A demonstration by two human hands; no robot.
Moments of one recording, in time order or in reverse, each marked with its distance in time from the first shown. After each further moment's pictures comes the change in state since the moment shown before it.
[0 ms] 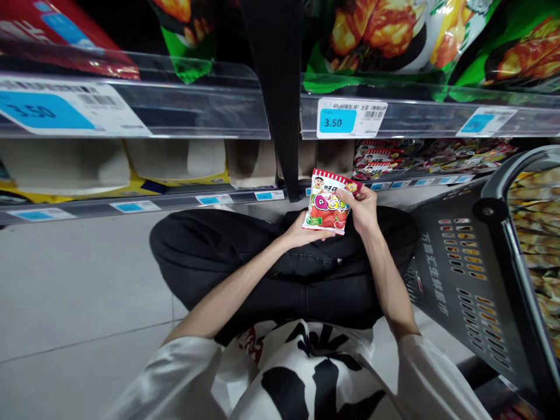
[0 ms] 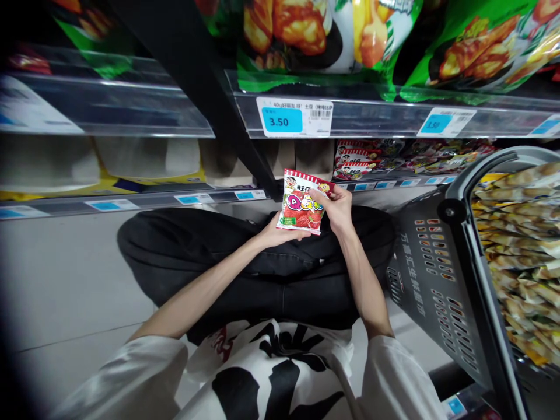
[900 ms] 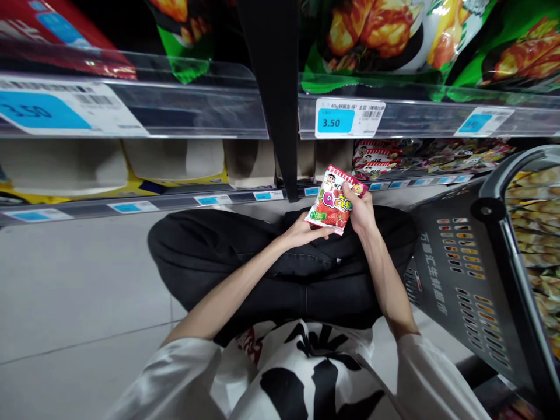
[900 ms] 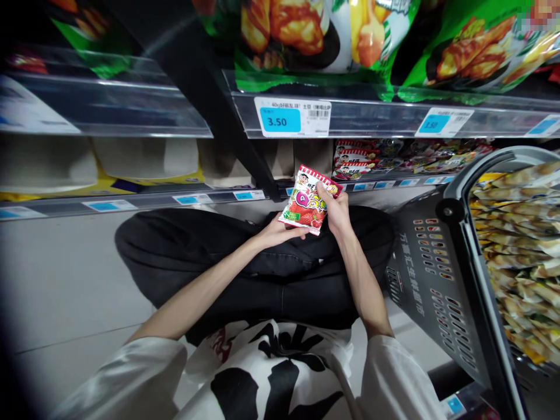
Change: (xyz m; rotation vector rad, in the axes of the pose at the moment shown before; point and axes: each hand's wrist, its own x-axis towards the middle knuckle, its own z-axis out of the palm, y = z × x) left_hand 0.001 0.002 -0.005 0.112 -0.053 0.086; right_hand 0.000 0.004 0.002 0.084 0.040 0.137
